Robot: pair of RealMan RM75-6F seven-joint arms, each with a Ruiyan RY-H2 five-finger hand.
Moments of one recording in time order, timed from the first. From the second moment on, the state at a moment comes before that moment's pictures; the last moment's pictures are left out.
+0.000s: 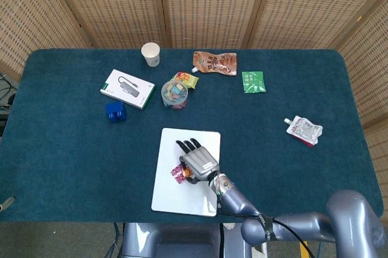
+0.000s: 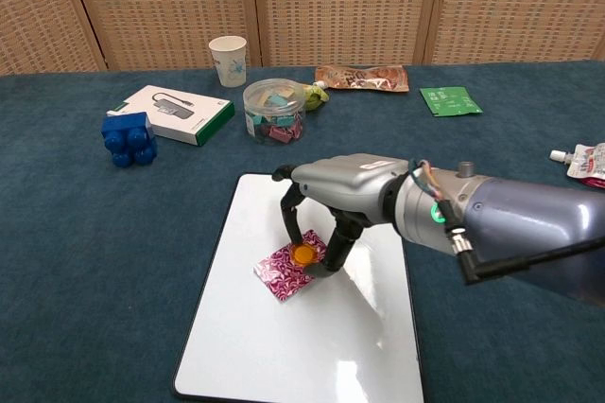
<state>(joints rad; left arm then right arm) 0.03 -0.90 0.00 -1.78 1.36 1.40 -0.17 0.95 -1.74 0.17 -1.62 -0.76 0.92 -0.68</state>
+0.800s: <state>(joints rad) 0.03 -0.89 0.00 -1.77 1.35 1.39 -0.21 1.05 -1.84 0.19 -1.57 -0.57 0.97 -0.80</state>
